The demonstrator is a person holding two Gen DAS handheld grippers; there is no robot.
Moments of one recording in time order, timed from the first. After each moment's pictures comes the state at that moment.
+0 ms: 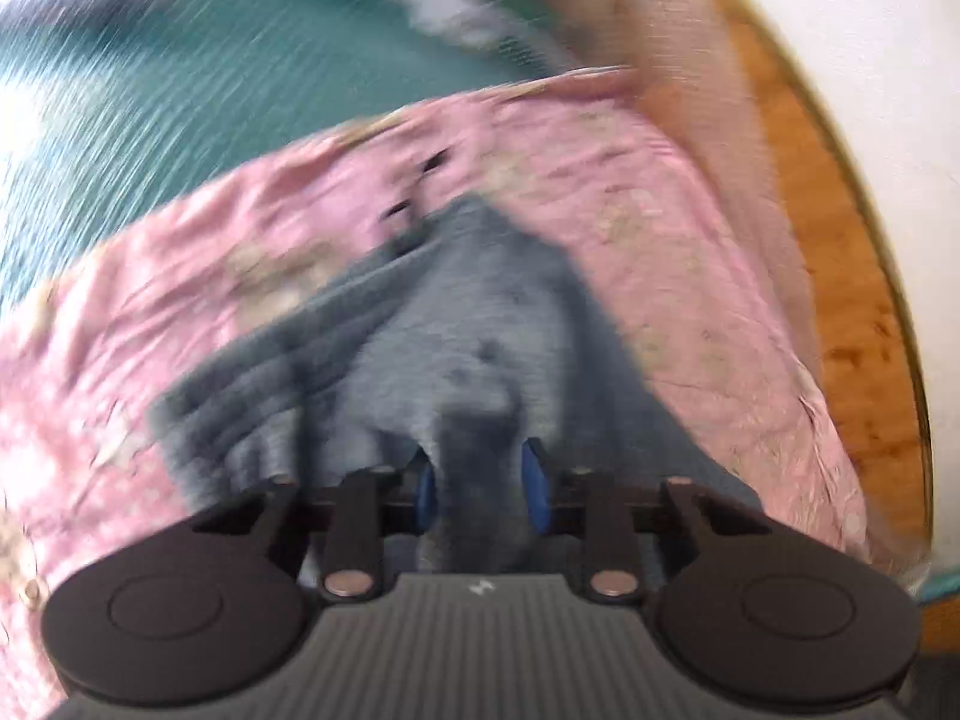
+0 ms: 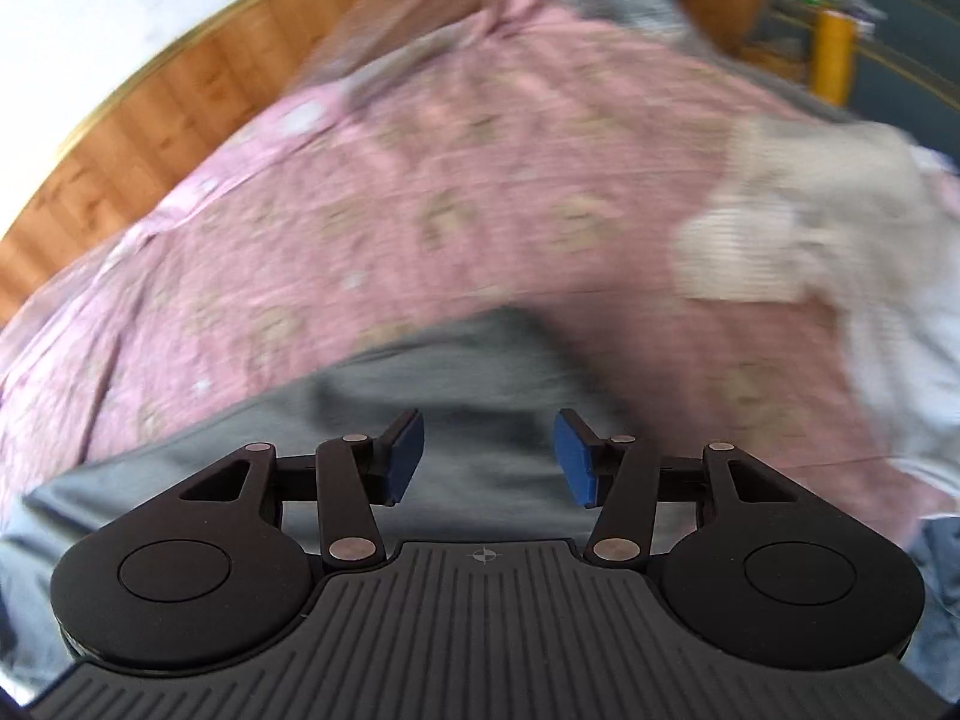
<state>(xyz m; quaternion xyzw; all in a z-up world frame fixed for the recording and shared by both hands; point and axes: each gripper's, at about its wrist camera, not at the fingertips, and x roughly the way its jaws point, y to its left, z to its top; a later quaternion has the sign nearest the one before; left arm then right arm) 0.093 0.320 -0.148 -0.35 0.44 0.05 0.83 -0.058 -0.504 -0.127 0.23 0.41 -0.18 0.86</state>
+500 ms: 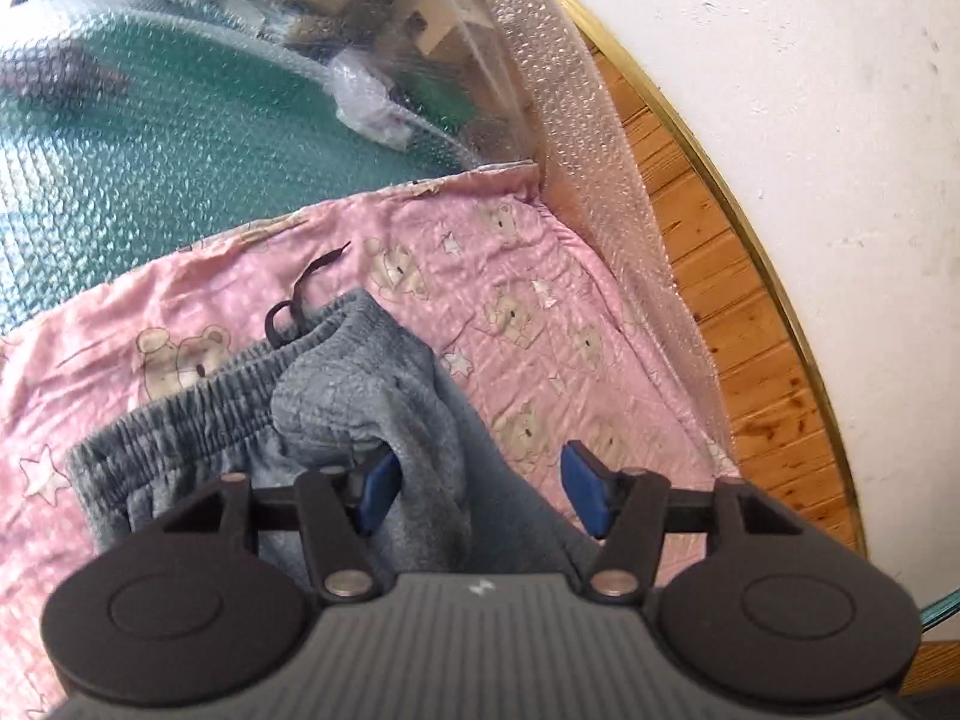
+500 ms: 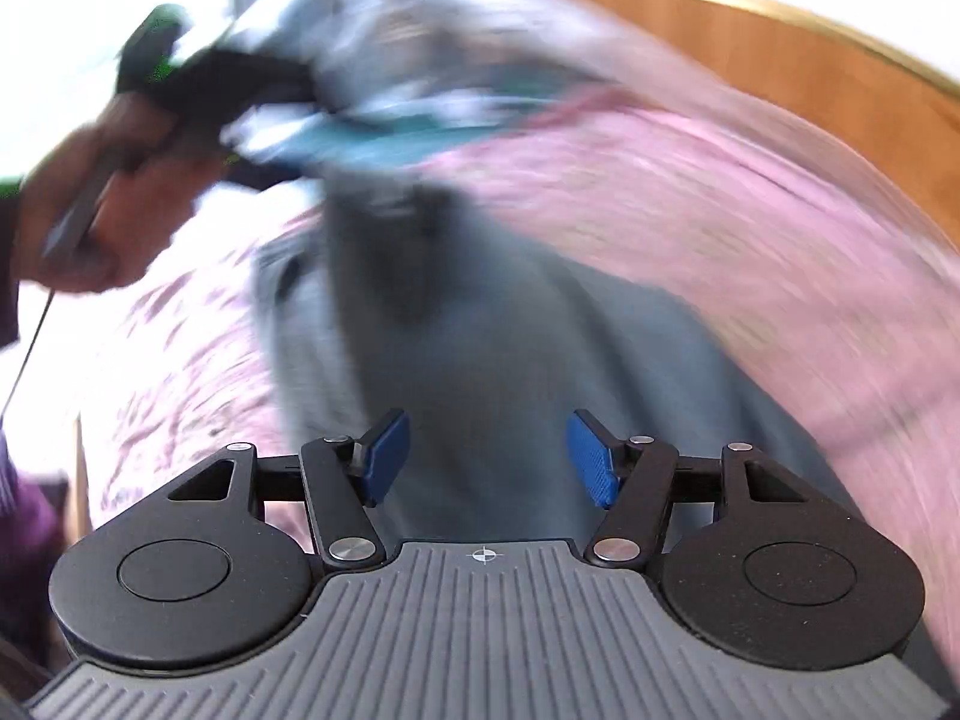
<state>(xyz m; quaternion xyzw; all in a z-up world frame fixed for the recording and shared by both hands) 0.096 0.316 -0.116 -0.41 0.35 0.06 0.84 0.057 -0.012 -0.120 -0.15 0.36 0.40 0.83</state>
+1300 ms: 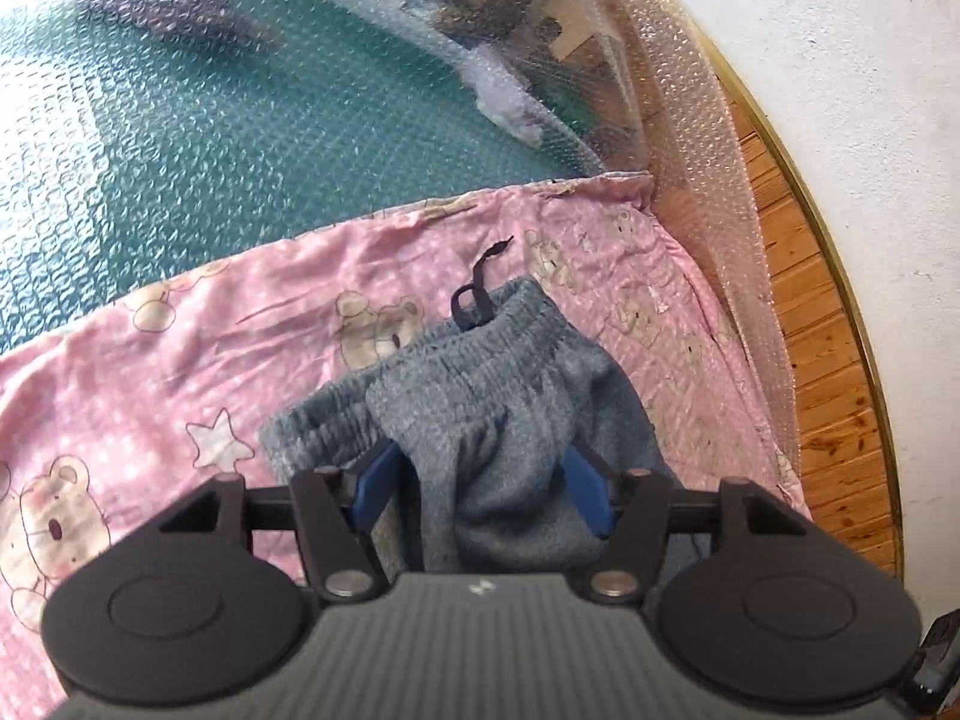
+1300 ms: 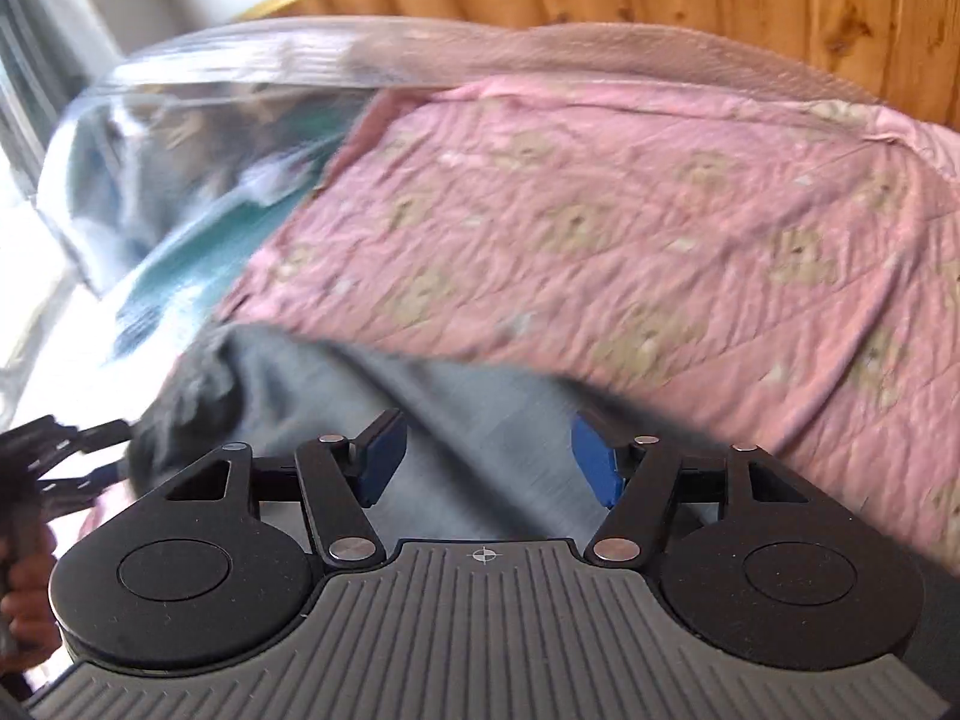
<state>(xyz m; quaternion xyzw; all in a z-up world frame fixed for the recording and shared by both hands) 0.037 0.367 -0.161 -0.43 0.36 0.11 0.82 0.205 -0.047 -0.117 0.03 0.47 0.23 0.85</state>
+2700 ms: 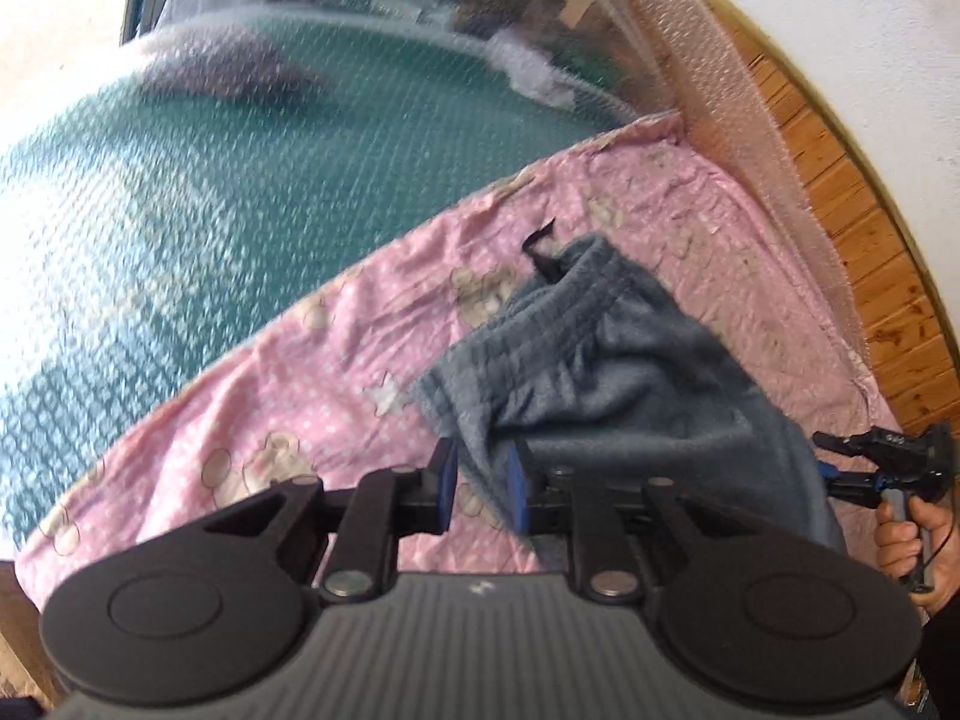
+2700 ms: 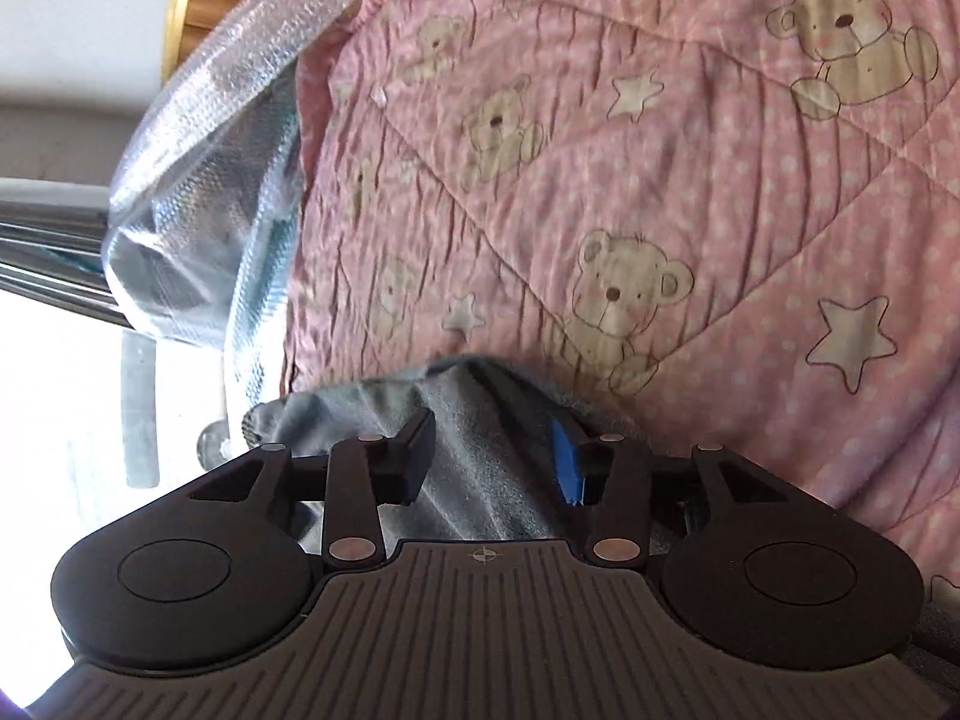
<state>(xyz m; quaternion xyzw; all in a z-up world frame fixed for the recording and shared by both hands) -0.020 0.375 -0.104 -0.31 0.44 0.13 0.83 0.328 -0.098 -0.226 0.28 0.63 0.32 0.65</state>
